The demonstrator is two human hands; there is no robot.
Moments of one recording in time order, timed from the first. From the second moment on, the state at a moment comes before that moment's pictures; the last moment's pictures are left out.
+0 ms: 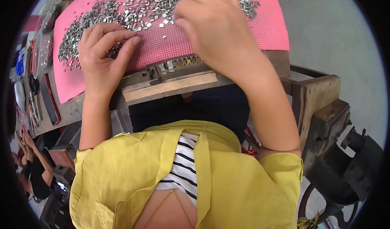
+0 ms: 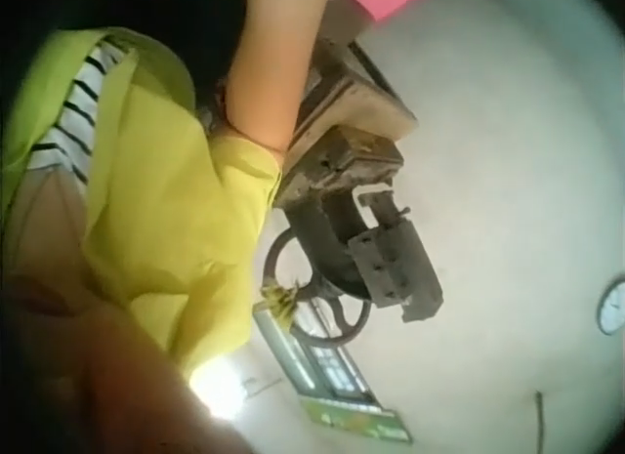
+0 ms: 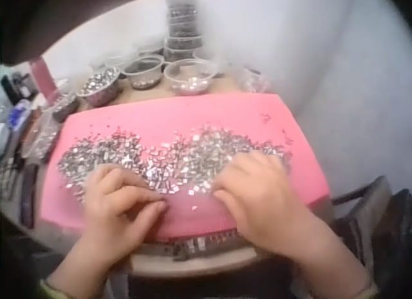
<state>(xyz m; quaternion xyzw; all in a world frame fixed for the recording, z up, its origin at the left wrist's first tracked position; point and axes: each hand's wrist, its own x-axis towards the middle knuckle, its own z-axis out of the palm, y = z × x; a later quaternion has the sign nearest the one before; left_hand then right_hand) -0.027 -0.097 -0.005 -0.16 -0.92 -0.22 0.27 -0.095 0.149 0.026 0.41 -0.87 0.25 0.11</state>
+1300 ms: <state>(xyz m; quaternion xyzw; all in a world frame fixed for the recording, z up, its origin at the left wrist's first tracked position) -0.015 0.003 -0.008 -0.21 -0.92 -0.25 0.23 -0.039 0.207 0.007 0.36 -0.88 0.23 0.20</state>
